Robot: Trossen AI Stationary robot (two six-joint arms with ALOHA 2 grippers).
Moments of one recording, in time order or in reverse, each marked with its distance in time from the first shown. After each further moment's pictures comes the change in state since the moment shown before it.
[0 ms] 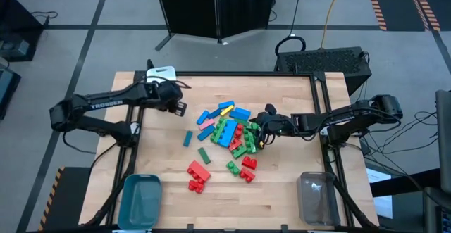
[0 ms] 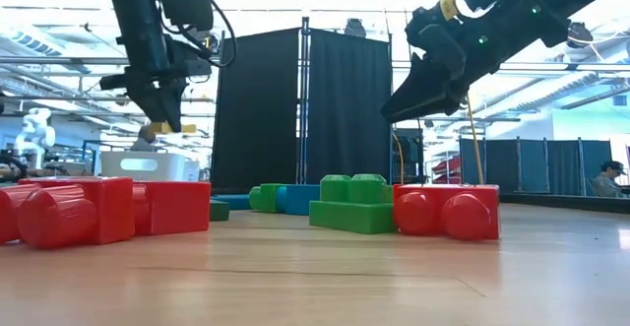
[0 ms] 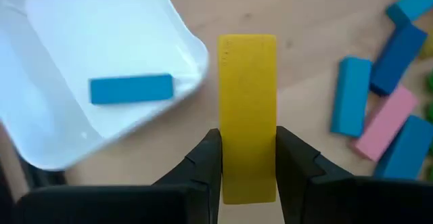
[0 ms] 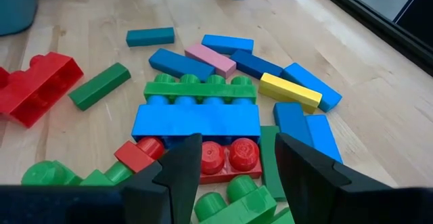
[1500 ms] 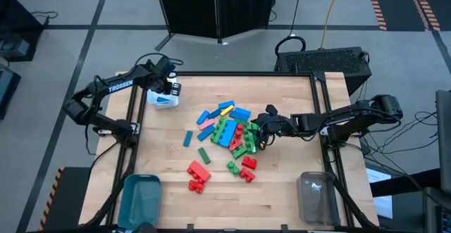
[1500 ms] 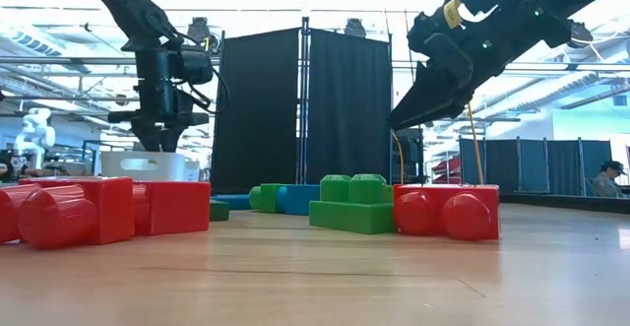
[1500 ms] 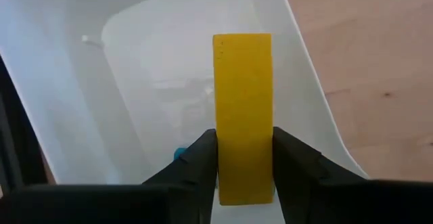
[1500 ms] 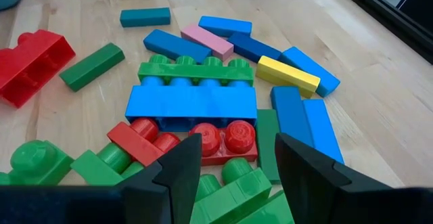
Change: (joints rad) left arm 0.477 0.226 0.004 0.173 0.084 0.302; right arm 0.000 0.000 0.000 -0.055 -0.001 -0.003
